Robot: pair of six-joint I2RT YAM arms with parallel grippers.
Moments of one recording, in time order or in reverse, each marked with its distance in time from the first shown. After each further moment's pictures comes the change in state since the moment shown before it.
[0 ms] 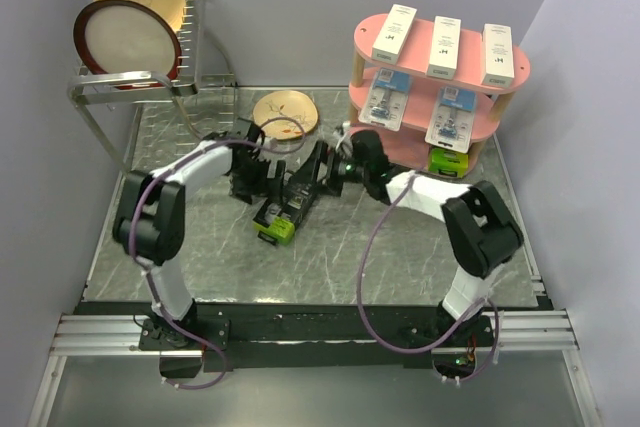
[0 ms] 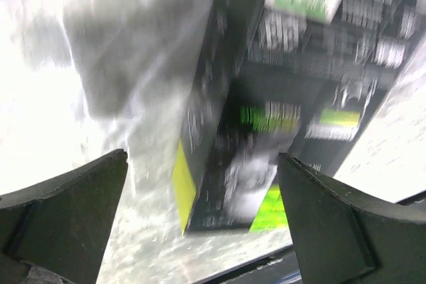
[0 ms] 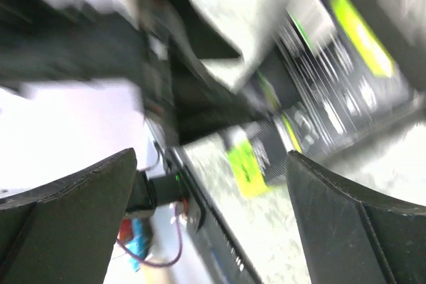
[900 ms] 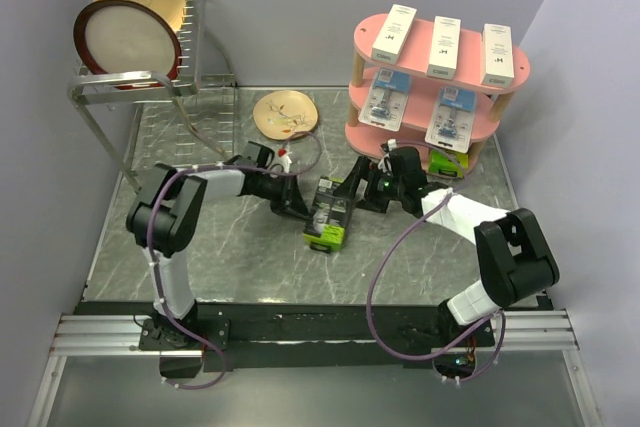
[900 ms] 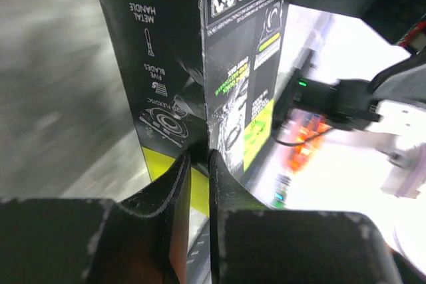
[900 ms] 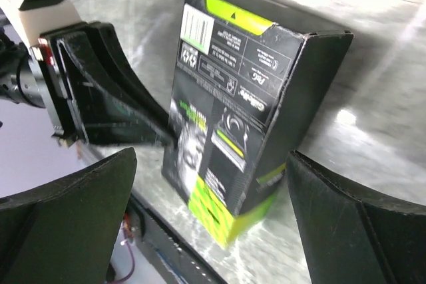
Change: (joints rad) left arm -0.054 0.094 -0.247 0.562 0.668 -0.269; right arm -0.172 -0.242 -0.250 -0.212 0.159 -0.154
